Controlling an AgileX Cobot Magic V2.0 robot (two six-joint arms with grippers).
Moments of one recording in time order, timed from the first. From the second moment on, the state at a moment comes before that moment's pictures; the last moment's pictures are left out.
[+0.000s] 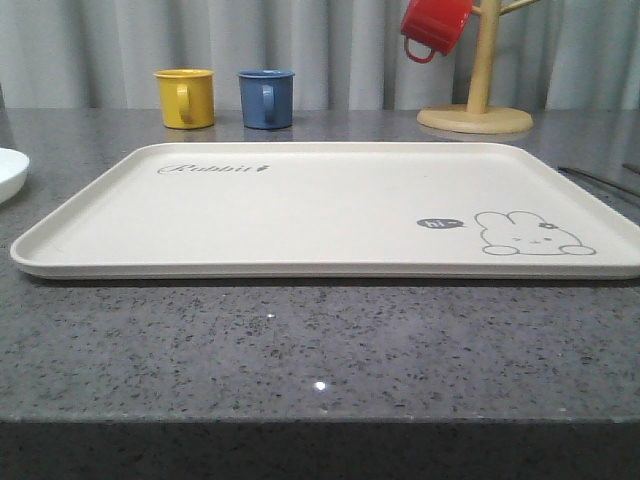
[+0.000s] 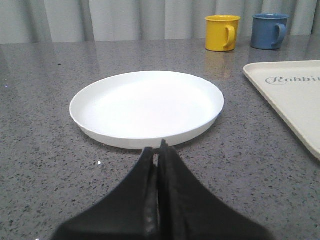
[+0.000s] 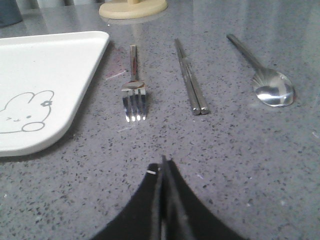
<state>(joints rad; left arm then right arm) 0.01 -0.01 0.01 -0.06 0.18 0.12 -0.02 -0.01 0.03 0.04 0.28 0.12</state>
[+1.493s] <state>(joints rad) 0.01 -0.01 0.01 -0.07 0.00 0.12 -0.02 -0.01 0.03 0.03 0.16 0.12</state>
